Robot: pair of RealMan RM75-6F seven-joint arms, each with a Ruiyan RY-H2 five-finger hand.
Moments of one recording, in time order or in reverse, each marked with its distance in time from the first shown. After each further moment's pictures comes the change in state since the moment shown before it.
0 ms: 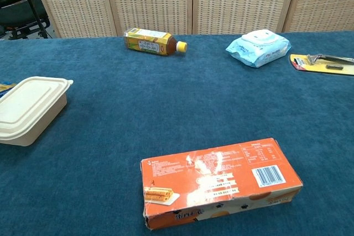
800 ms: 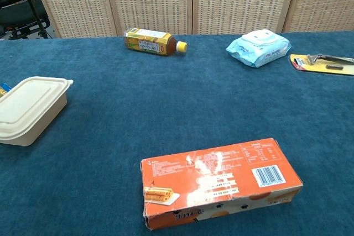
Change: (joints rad) left arm 0.186 0.135 0.045 -0.152 0.603 0.181 -0.415; right arm -0.007 -0.002 0.005 -0.009 -0.005 0.012 -0.036
